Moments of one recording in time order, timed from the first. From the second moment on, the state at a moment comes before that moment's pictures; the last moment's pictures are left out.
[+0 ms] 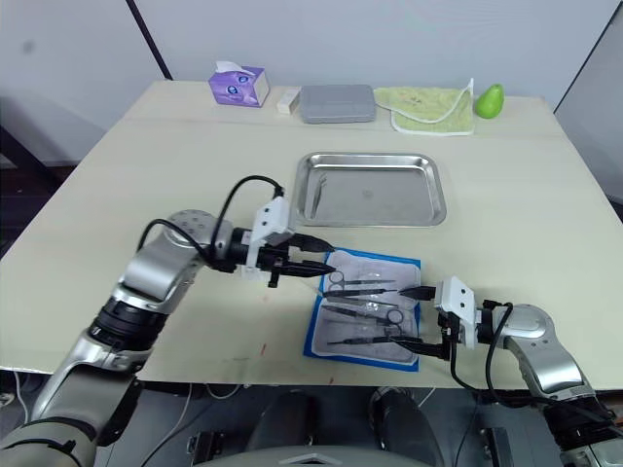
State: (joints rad) left arm -0.59 0.60 -0.33 -0.04 -0.26 0.43 -1.21; right arm -0.04 -0.64 0.16 0.01 0.32 0.01 1.15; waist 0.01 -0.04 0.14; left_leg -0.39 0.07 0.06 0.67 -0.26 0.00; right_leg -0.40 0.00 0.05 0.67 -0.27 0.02
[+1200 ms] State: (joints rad) left arm -0.66 0.45 -0.47 0.22 0.01 0.28 -1.20; right arm -0.02 -0.64 0.16 -0.02 0.32 0.03 1.11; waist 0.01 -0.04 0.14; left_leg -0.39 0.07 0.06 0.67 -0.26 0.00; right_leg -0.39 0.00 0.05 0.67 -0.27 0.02
